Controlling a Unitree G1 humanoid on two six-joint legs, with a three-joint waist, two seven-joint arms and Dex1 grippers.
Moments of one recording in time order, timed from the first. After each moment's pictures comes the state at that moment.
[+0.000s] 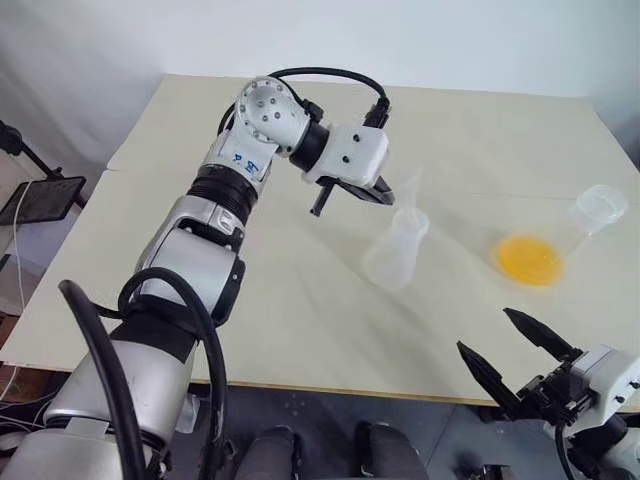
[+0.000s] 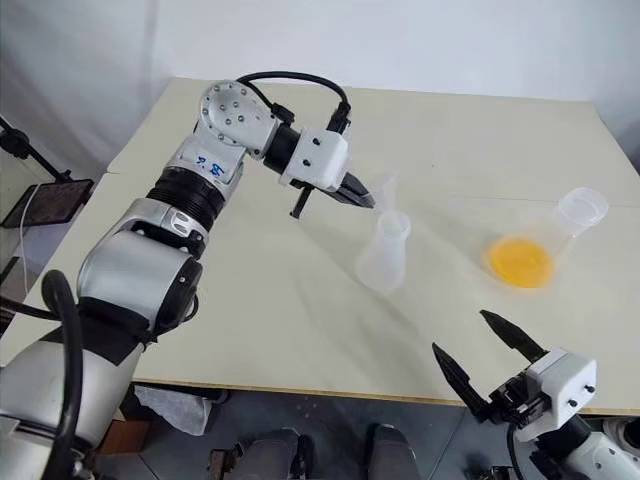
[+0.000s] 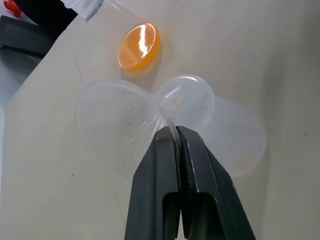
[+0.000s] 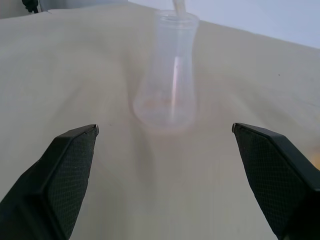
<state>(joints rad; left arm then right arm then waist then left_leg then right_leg) -1.56 0.22 -0.26 1.18 0.11 -0.61 -1.37 0.61 -0.40 -0.40 -0.66 0.53 0.00 0.73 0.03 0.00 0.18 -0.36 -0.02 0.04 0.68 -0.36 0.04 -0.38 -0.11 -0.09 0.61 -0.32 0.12</state>
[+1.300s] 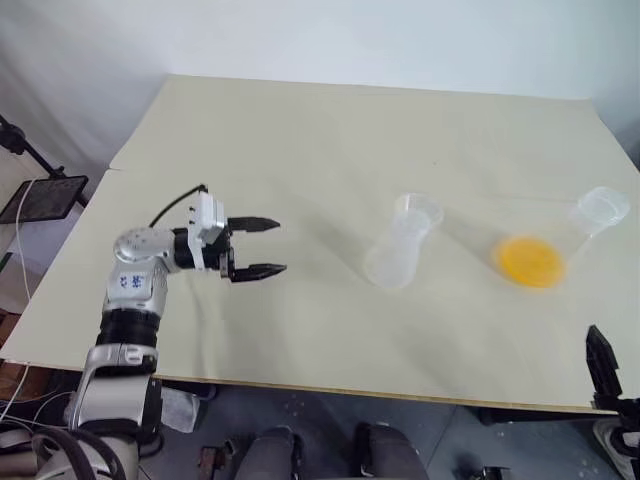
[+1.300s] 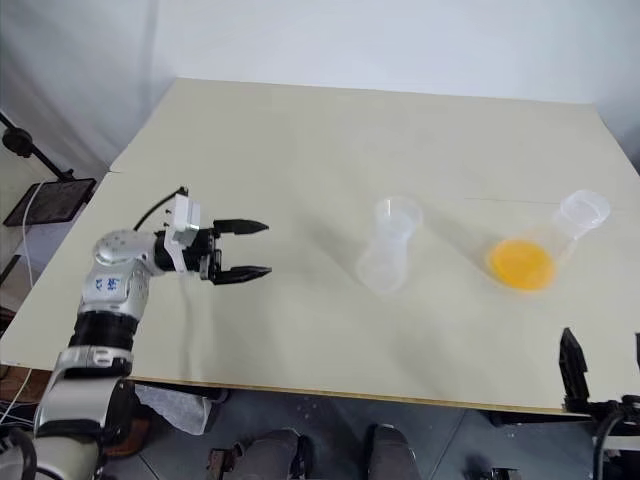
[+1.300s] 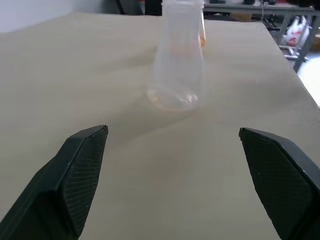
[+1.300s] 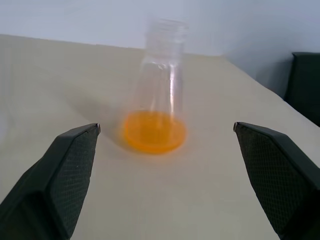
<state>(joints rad) -0.62 0.51 0.11 0.35 -0.33 0.10 -1.32 0.62 -0.21 -0.71 -0.52 0.62 -0.09 0.45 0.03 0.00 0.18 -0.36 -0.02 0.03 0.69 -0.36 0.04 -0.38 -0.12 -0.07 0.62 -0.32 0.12</state>
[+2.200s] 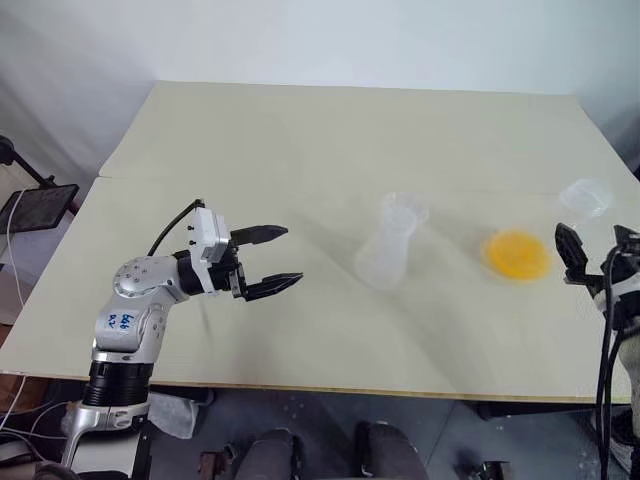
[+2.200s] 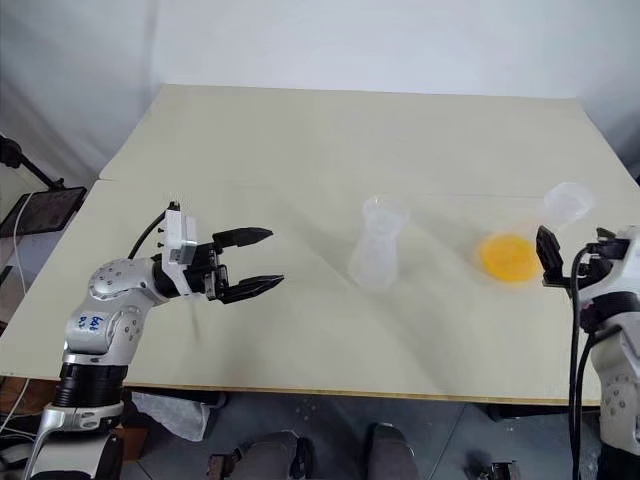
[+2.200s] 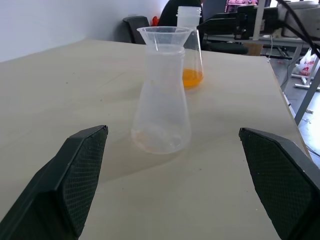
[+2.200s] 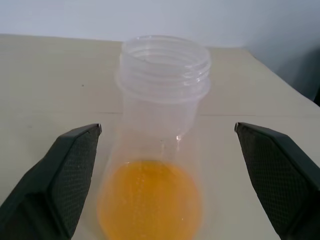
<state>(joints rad) -0.42 0.51 0.10 -0.06 -0.47 0.28 -1.08 -0.08 -0.61 -0.56 -0.22 0.57 0.41 0.22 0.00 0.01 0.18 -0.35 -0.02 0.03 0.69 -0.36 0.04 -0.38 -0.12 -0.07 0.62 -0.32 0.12</state>
